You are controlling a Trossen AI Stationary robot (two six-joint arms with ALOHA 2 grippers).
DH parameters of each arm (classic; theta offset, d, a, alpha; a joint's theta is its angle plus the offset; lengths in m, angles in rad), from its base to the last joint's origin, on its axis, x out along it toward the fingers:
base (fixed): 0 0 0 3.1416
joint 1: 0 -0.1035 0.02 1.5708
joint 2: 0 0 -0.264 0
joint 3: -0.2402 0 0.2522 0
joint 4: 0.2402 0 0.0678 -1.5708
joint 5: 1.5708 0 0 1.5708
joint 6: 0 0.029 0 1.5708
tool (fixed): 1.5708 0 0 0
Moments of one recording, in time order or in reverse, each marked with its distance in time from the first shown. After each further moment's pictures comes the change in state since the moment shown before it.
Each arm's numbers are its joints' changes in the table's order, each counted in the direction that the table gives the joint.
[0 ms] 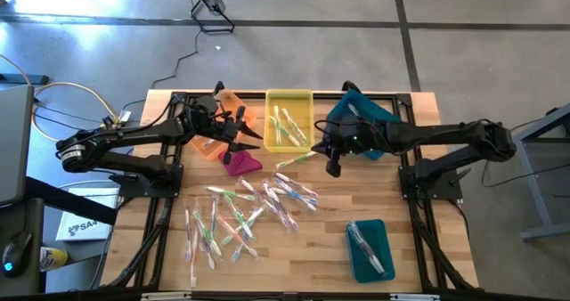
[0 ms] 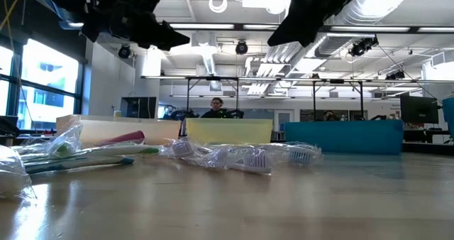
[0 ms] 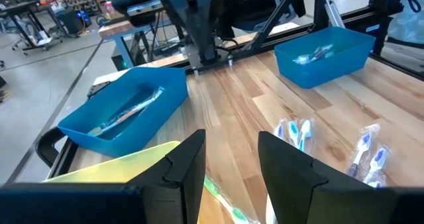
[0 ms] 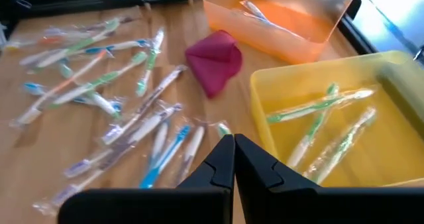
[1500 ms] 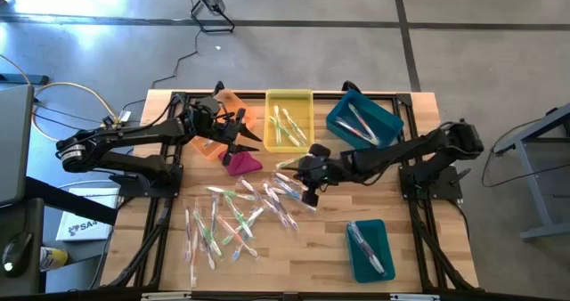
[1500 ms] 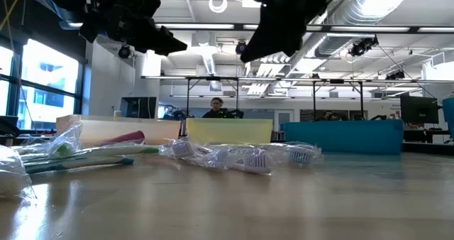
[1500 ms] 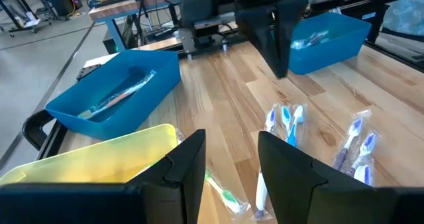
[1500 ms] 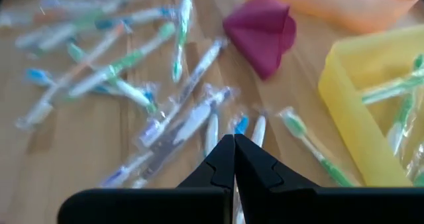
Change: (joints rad) left arm 0.000 0.000 0.000 0.069 -0.003 0.016; right arm -0.260 0.326 -0.154 -0.018 0.212 0.218
